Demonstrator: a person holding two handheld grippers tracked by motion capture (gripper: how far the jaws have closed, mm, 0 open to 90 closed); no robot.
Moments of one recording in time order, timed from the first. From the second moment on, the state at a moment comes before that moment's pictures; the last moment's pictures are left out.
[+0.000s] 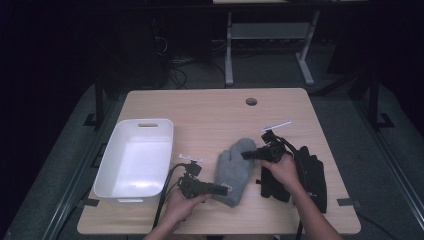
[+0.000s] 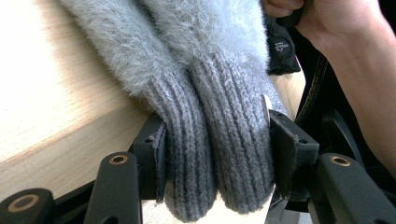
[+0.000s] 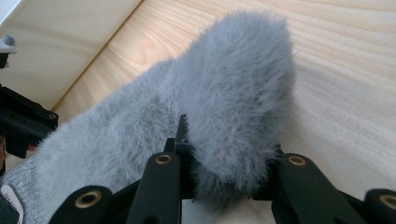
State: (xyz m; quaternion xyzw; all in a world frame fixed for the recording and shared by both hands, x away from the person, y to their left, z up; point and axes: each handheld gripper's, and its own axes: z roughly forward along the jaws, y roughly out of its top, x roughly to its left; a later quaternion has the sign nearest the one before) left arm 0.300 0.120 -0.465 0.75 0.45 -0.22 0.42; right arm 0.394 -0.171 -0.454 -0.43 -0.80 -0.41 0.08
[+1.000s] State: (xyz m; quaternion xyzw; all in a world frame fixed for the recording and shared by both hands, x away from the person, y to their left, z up) left arm 0.283 0.164 -0.381 0.75 0.42 -0.12 0.50; right arm 0.399 -0.149 -0.369 -0.45 -0.69 -0.54 0.15
